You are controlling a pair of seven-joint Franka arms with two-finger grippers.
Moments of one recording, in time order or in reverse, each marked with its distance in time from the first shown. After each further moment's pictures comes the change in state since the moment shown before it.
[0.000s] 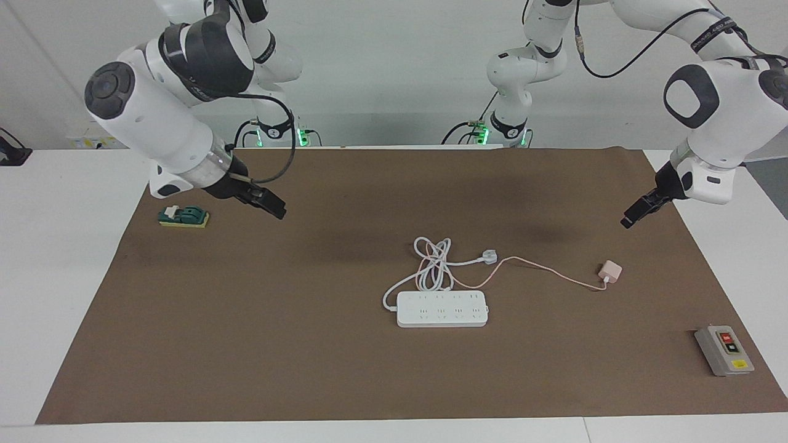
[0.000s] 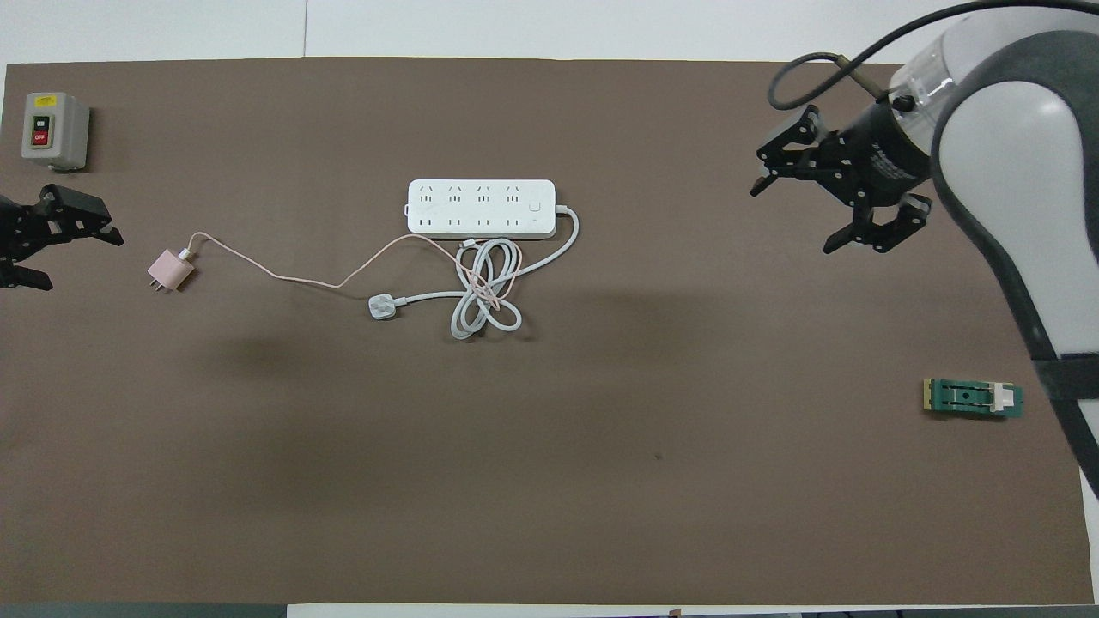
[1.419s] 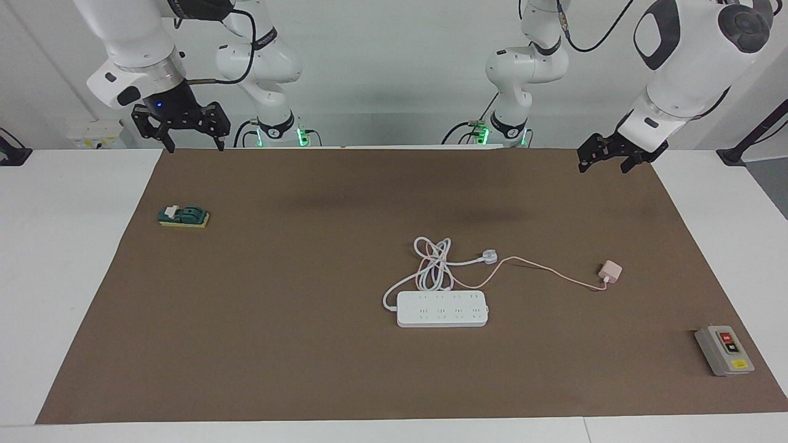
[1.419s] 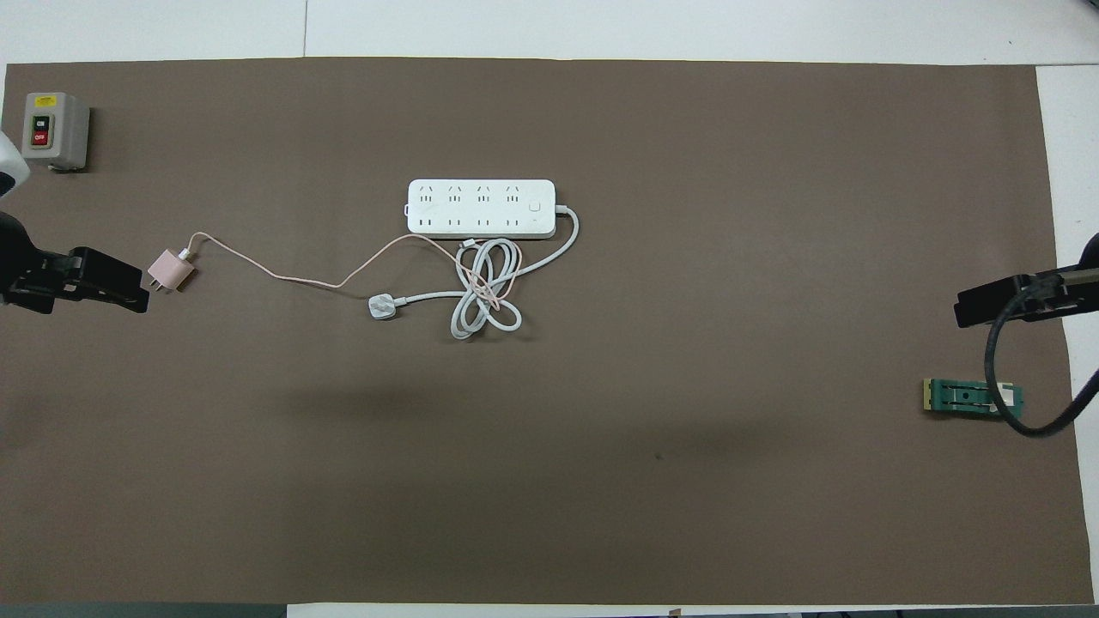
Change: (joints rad) left arm -0.205 -0.122 0.058 0.025 0.004 -0.274 0.257; right arm -0.084 -0.355 -0.001 -0.353 -0.131 0.098 -0.375
